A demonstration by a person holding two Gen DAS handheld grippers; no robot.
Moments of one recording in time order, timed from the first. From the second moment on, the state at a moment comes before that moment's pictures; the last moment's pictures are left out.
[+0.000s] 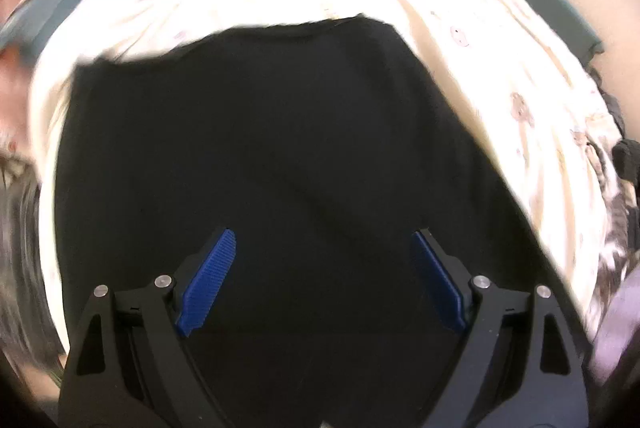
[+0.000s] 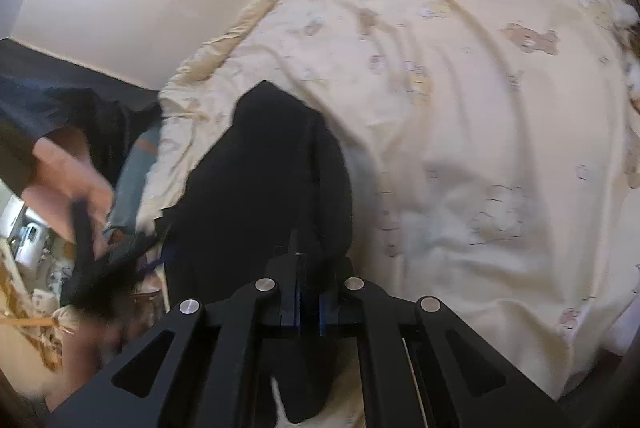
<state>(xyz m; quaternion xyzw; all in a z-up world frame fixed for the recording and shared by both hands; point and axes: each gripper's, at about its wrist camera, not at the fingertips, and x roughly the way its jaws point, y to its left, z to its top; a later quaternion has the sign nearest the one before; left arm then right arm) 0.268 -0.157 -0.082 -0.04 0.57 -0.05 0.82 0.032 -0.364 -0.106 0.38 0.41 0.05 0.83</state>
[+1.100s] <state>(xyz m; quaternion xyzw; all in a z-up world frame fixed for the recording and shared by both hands) 0.514 -0.314 -0.177 0.22 0.63 0.00 0.75 0.074 -0.255 -0.117 0.29 0.51 0.26 0.77</state>
